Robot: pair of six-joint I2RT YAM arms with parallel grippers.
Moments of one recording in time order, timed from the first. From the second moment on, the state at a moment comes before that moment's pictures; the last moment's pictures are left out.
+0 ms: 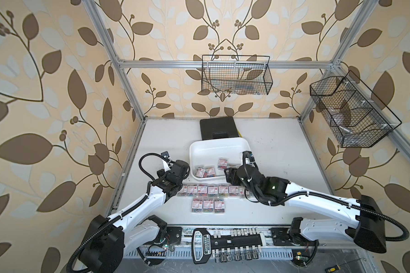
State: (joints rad) left arm -0.46 1.04 0.52 -0.27 -0.68 -0.68; right arm 0.95 1.24 0.88 -0.31 0.43 0.89
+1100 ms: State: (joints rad) left arm -0.46 1.05 0.52 -0.21 -0.63 -0.62; right arm 0.68 1.72 1.17 -0.51 0.31 0.67
